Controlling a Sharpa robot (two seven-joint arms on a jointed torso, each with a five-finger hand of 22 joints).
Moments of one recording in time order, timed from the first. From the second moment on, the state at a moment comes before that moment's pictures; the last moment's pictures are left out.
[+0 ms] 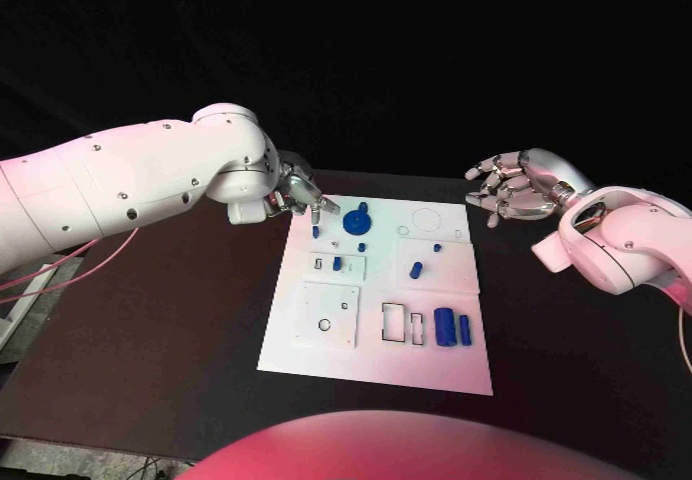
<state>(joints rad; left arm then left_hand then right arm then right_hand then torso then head) 1.40 -0.75 -0.04 1.41 -0.92 0.30 -0.63 0.91 -0.20 0.46 0.29 0.32 0.79 0.09 0.66 0.66 1.24 0.01 1.15 0.90 1.47 -0.06 1.54 1.31 0.08 1.45 0.05 1.39 1.24 1.32 -0.95 -0.18 1.57 -0.78 -0.42 0.07 1.41 -0.18 0.43 0.19 0.22 0.63 0.17 0.31 0.54 0.83 0.13 0.87 0.55 1.17 0.05 1.03 0.90 0.17 1.20 0.14 0.49 0.57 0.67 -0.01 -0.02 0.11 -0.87</state>
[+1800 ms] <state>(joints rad) 1.34 -0.57 -0.09 1.08 -1.06 0.37 -0.55 1.01 -0.16 0.39 0.29 0.31 0.79 0.10 0.61 0.59 1.22 0.03 1.14 0.88 1.47 -0.05 1.54 1.31 0.08 1.44 0.06 1.39 1.25 1.32 -0.94 -0.18 1.57 -0.78 -0.42 0.07 1.41 -0.18 0.43 0.19 0.22 0.63 0.17 0.31 0.54 0.83 0.13 0.87 0.55 1.17 0.05 1.03 0.90 0.17 1.21 0.14 0.49 0.56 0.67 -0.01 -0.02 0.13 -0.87</state>
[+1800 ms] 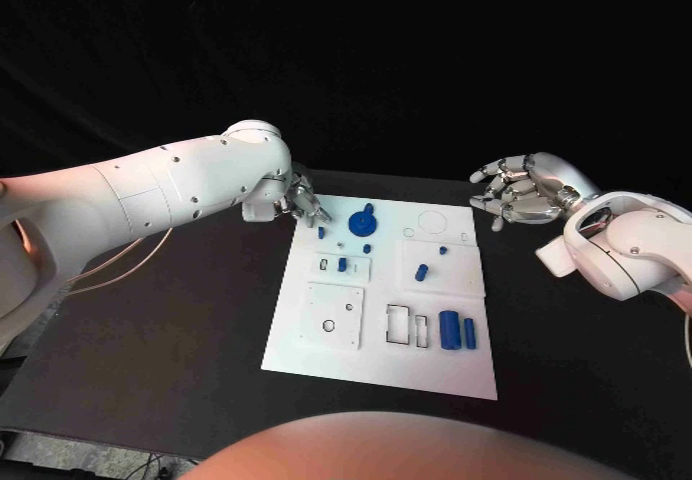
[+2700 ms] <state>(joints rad) 1.33 -0.57 -0.09 1.08 -1.05 0.39 -0.54 1.06 -0.14 0.39 0.29 0.31 0.81 0.10 0.63 0.59 1.22 0.02 1.14 0.88 1.47 -0.05 1.54 1.31 0.08 1.44 0.06 1.39 1.25 1.32 -0.93 -0.18 1.56 -0.78 -0.42 0.07 1.41 -0.18 0.43 0.19 0.22 0.63 0.17 0.31 0.54 0.83 0.13 0.88 0.55 1.17 0.05 1.03 0.90 0.17 1.21 0.14 0.49 0.56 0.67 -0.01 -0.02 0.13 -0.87</state>
